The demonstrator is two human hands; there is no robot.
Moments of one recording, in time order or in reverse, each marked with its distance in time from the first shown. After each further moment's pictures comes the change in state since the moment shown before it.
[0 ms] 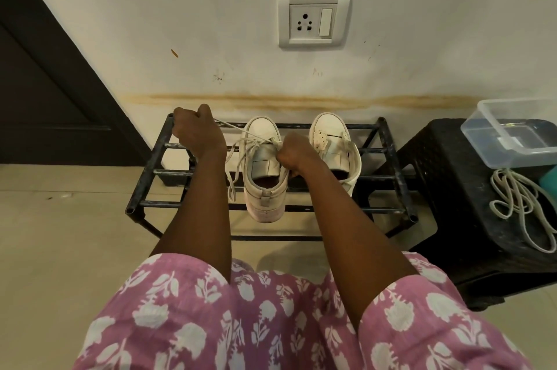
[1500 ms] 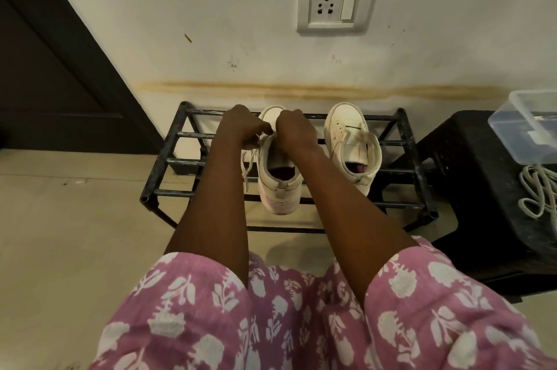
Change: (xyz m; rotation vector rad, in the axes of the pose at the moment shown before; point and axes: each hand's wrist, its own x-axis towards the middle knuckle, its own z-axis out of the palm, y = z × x) left_hand -0.002 0.006 0.002 0.318 -0.946 0.003; right_hand 0.025 -0.021 0.022 -0.330 0.261 -0.219
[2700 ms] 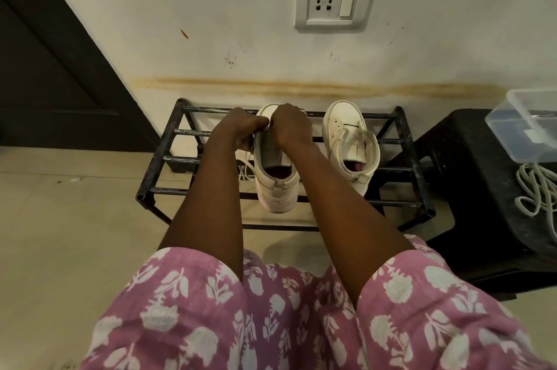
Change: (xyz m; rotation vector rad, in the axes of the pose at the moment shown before) left_hand -0.001 0.000 0.005 -0.222 -0.098 -0.091; right_hand 0.003 -0.009 -0.004 0.025 0.028 0.074
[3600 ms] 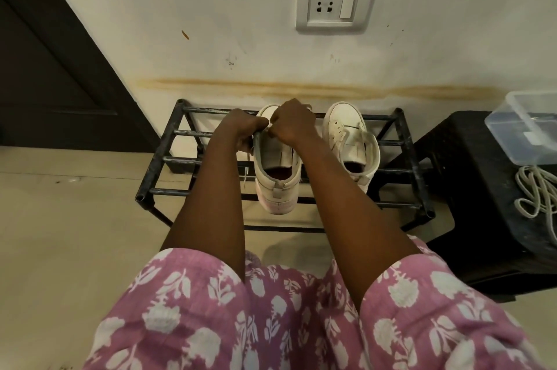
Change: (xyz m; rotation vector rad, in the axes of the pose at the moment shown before) left_hand -0.004 0.002 0.000 0.005 0.016 -0.016; right_hand 0.010 0.006 -0.009 -0.065 -0.089 -0.015
